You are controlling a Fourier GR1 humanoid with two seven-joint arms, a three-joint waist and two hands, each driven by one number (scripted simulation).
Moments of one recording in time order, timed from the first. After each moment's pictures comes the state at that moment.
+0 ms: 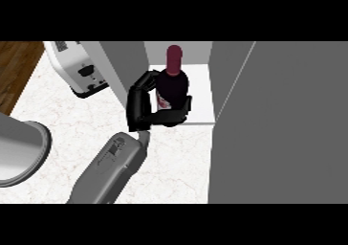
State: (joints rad) left arm -0.58 0.01 -0.35 -1.07 0.34 0.62 -0.40; right arm -0.08 -0.14 -0.07 -2.40 -0.28 0.18 0.60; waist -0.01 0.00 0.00
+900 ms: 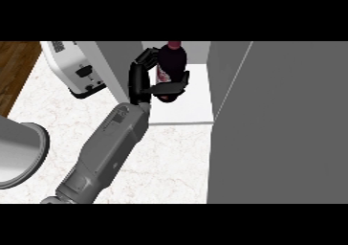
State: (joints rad) left arm -0.86 0.01 -0.20 -0.67 0.41 0.55 -0.49; right arm -0.08 -0.11 -0.03 -2.40 -0.28 0.18 0.58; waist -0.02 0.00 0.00
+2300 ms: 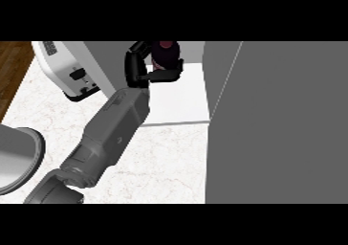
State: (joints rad) left arm -1.09 0.00 0.00 -0.28 0.52 0.46 -0.73; right arm -0.05 -0.10 -0.01 -2.39 -0.28 0.21 0.53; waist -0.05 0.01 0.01
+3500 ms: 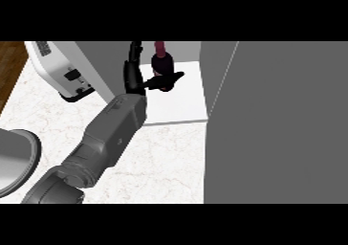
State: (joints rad) left arm -1.12 0.00 0.02 -0.10 0.46 0.54 -0.77; right arm -0.07 -0.10 0.00 -2.38 -0.29 0.21 0.53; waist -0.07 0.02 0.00
